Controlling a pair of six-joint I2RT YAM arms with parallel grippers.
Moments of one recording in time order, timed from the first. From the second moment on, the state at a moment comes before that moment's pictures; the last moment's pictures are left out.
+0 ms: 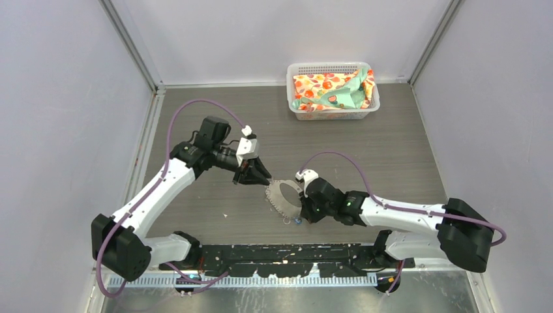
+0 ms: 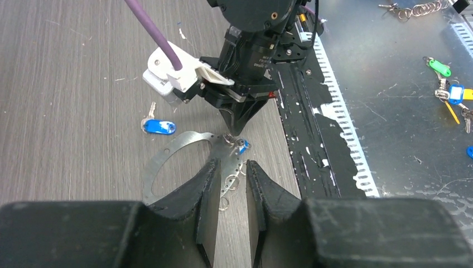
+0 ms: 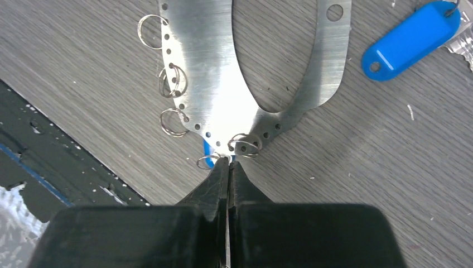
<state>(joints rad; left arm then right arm) -0.47 1.21 1.05 -0.64 1.18 0.68 1.02 1.19 0.52 -0.21 0.05 0.47</state>
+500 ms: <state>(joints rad) -0.78 1.54 1.14 -0.80 0.94 0.87 1.02 0.64 0.41 -0.36 0.32 0.73</state>
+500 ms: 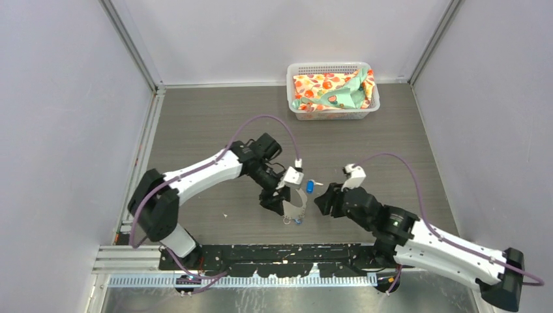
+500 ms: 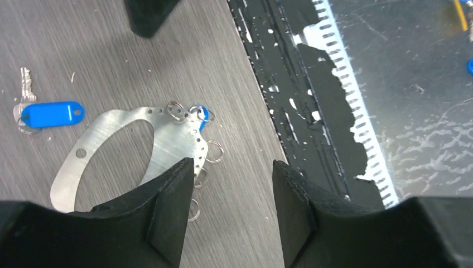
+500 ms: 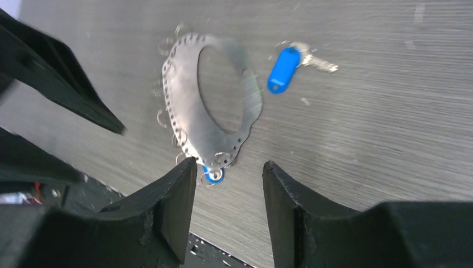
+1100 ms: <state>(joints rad) -0.94 1.97 1.41 -0.82 0.62 0.63 1.02 0.21 0.52 -0.85 0.70 1.06</state>
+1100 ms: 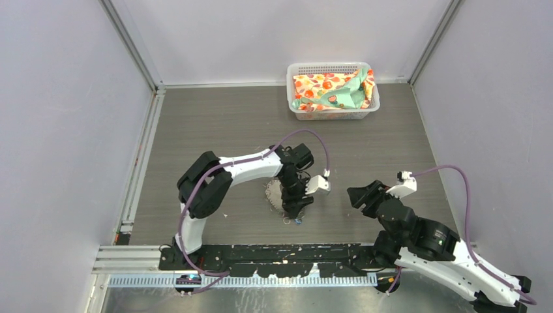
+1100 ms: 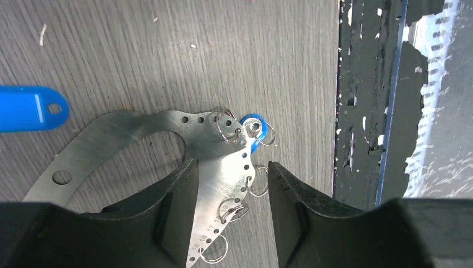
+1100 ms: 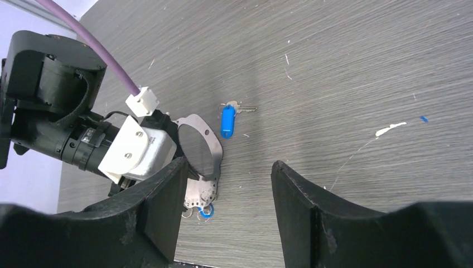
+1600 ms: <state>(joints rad) -0.94 2.03 1.47 -0.82 0.66 0.55 1.02 0.21 0.54 -0.90 0.71 1.07</state>
